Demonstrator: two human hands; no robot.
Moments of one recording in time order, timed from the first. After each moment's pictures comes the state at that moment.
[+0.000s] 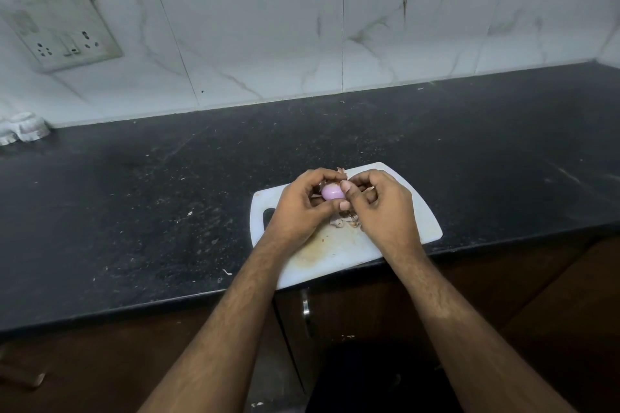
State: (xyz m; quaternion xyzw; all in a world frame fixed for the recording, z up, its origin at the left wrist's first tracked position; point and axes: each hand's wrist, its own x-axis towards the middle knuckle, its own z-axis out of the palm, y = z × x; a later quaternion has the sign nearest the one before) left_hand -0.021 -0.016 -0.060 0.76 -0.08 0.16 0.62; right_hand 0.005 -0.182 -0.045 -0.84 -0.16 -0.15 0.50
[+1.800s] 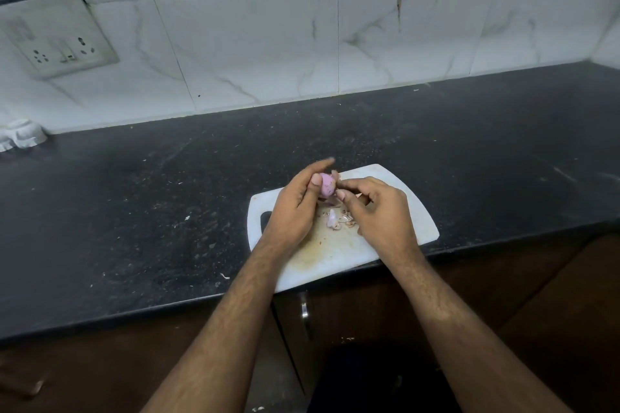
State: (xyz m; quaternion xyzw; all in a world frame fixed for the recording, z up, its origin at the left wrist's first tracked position) left_hand -0.019 -0.016 -0.060 0.79 -0.05 0.19 0.58; right_hand 0.004 -0.185 -0.048 -0.81 -0.21 -0.12 0.54
